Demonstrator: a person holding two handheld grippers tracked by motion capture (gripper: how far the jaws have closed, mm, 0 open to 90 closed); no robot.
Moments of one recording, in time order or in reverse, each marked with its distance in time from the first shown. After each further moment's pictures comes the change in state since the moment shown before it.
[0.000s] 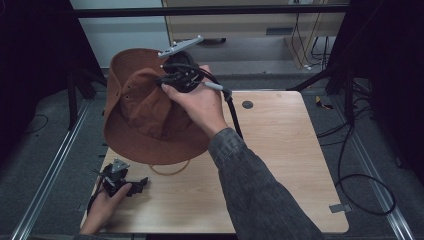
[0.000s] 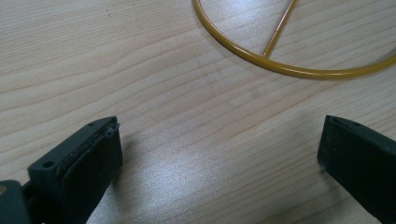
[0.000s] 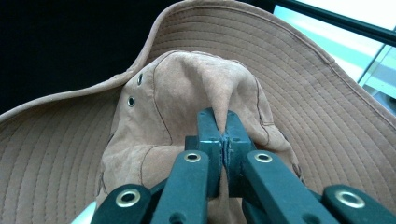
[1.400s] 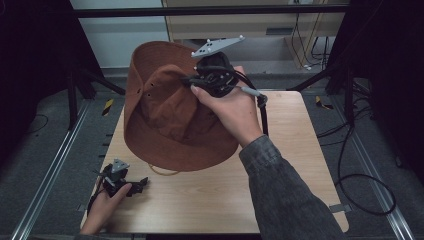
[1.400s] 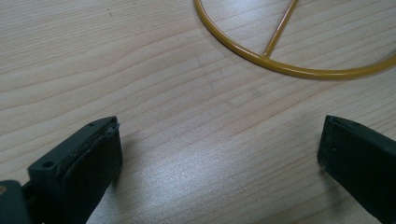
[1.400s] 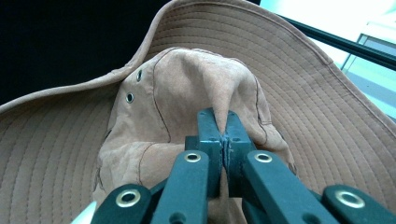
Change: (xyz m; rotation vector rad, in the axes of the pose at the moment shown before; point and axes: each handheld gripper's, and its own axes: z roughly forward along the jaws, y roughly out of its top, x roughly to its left) left arm -0.001 0.000 0.000 -0.008 0.007 -0.012; right arm -0.006 -0.015 -0.077 -0.041 -0.054 -0.019
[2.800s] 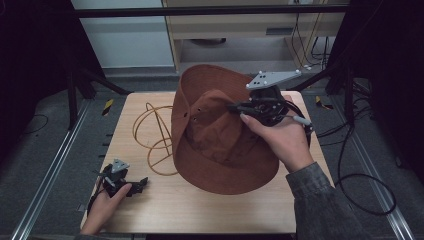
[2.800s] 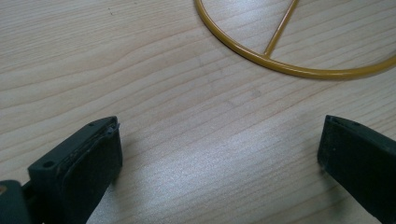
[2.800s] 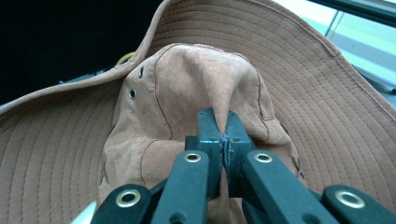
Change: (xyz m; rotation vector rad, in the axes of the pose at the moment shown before) left arm 0.000 -0.001 0.000 0.000 0.003 0.003; right arm -0.026 -0.080 -0.069 0.074 -0.032 0.042
